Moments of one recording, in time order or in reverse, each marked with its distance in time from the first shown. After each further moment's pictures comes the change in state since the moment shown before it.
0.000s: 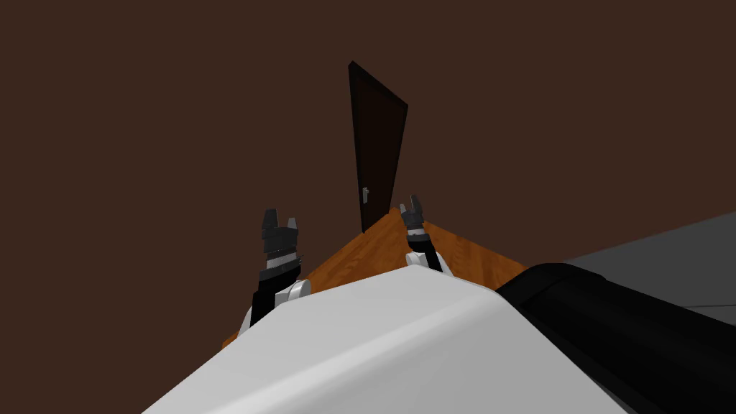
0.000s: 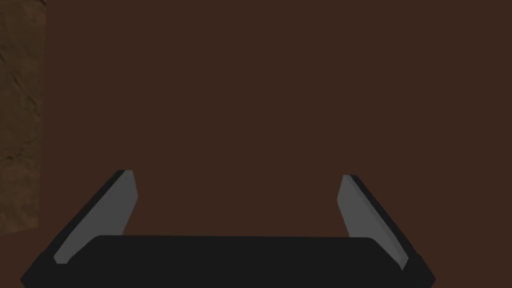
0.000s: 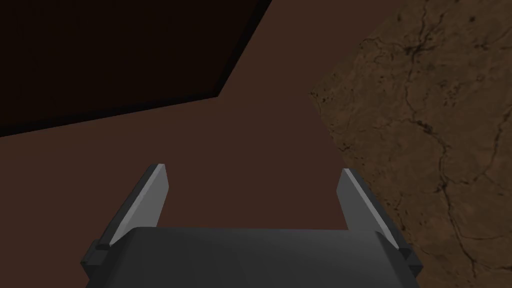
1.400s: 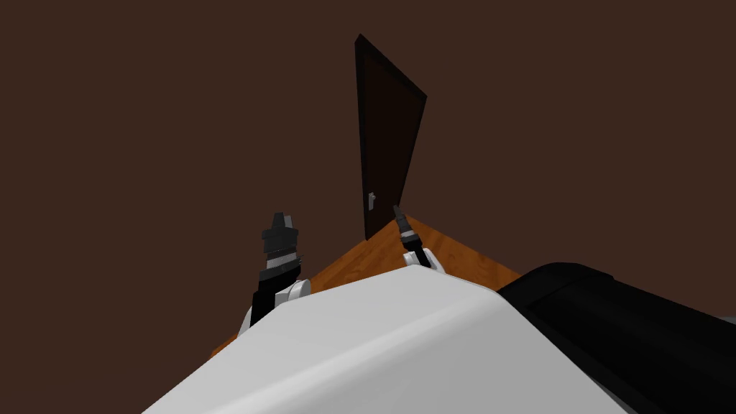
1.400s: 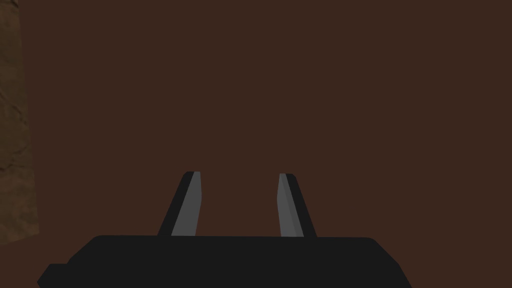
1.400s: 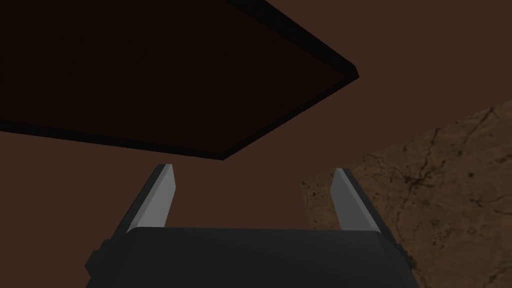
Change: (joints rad) arm -0.101 -0.078 -0.007 0.255 0.166 -0.022 0.232
